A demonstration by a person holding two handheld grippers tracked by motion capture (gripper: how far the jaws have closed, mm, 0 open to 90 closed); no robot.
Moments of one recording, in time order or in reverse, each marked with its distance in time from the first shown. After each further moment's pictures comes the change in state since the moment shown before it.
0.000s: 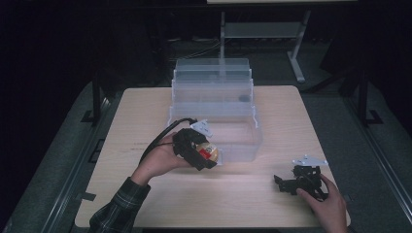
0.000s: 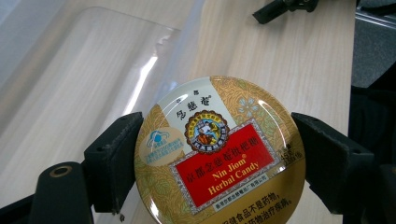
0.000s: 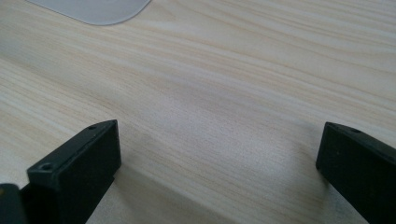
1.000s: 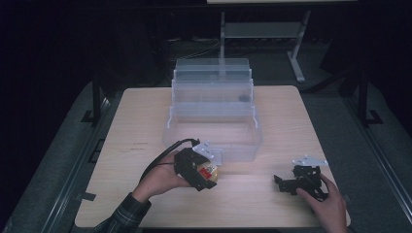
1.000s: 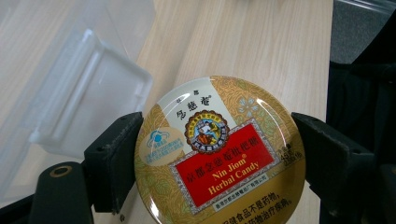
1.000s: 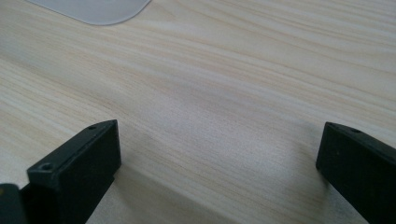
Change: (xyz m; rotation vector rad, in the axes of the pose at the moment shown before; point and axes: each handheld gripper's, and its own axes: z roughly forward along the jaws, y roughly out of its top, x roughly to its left) left arm -0.033 -0.028 0.026 0.025 -0.058 0.015; right arm 0.000 0.000 0.000 0.001 0.001 -0.002
